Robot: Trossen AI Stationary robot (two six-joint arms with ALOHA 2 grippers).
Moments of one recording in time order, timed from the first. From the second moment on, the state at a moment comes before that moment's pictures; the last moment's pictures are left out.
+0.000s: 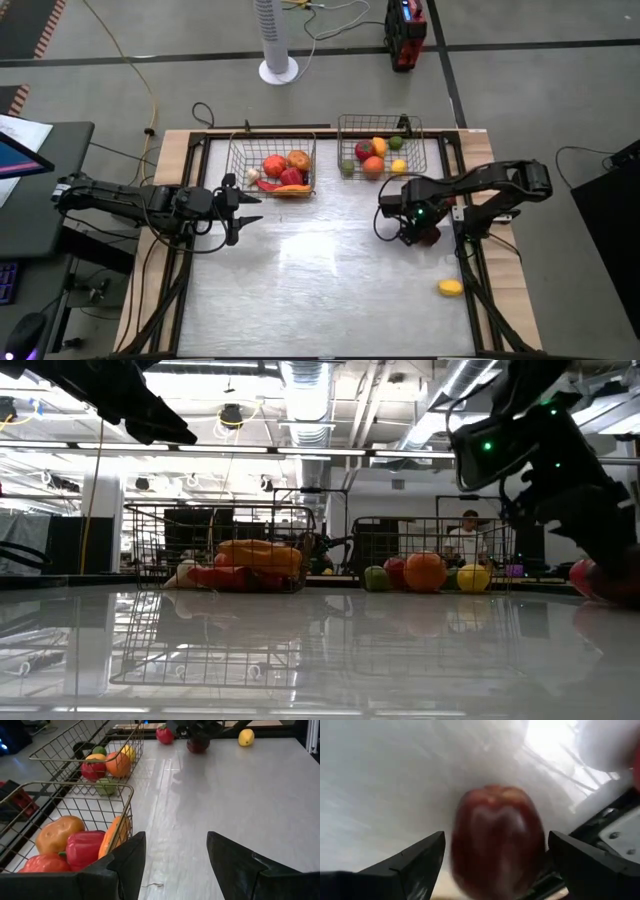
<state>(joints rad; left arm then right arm) -0.12 0.67 0.54 -0.32 -0.28 -0.08 -0.08 1.48 0.80 -1.23 -0.11 0.79</state>
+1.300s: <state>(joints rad) -0.12 0.67 0.54 -0.33 -0.29 -0.08 -0.37 1.49 1.32 -1.06 0.54 0.30</state>
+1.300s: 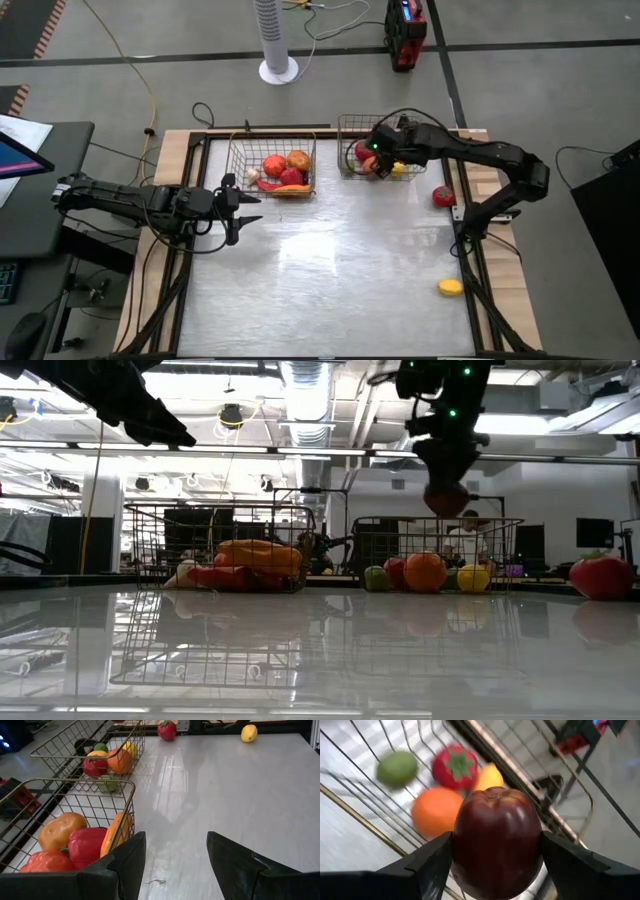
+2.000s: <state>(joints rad) -0.12 0.67 0.54 -0.33 -0.29 -0.07 -0.33 1.49 1.22 -1.57 0.21 0.55</state>
